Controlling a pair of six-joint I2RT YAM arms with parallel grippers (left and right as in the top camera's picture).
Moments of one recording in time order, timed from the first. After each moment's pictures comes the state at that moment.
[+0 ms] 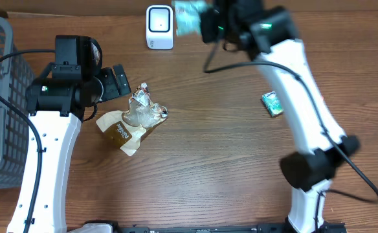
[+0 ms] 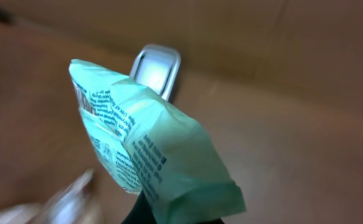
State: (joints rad) left arm -0.05 1.44 1.49 -1.06 -0.02 -0.36; right arm 0.47 2.09 2.35 -0.97 0.10 0.11
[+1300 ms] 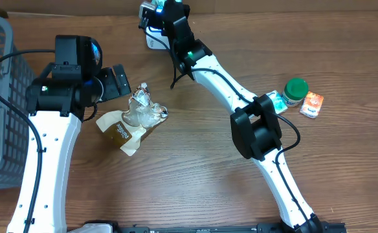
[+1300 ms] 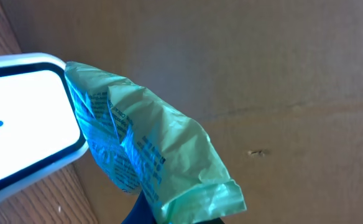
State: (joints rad) left arm -0.05 1.44 1.49 -1.06 -0.02 -0.36; right arm 0.56 2.62 2.36 0.04 0.42 -1.18
